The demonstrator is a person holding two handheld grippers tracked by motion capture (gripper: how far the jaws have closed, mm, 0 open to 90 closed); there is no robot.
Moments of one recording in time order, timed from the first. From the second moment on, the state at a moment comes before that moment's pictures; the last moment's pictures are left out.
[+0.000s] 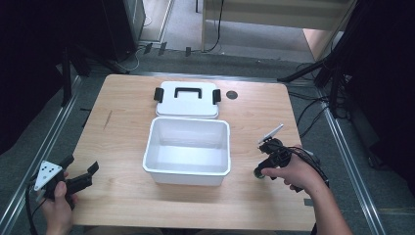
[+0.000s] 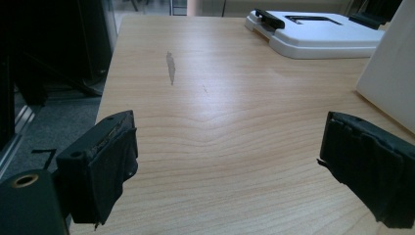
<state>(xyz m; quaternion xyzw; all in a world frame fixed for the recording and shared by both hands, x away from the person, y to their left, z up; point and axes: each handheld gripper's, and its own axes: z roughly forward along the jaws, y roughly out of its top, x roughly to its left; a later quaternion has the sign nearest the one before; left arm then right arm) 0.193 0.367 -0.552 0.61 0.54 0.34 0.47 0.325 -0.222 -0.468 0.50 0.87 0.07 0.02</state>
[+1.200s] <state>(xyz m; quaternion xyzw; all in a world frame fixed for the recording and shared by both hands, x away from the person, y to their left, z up) 0.194 0.363 -0.552 0.62 0.54 0.34 0.46 0.339 -0.210 -0.448 0.51 0.86 0.03 0.00</state>
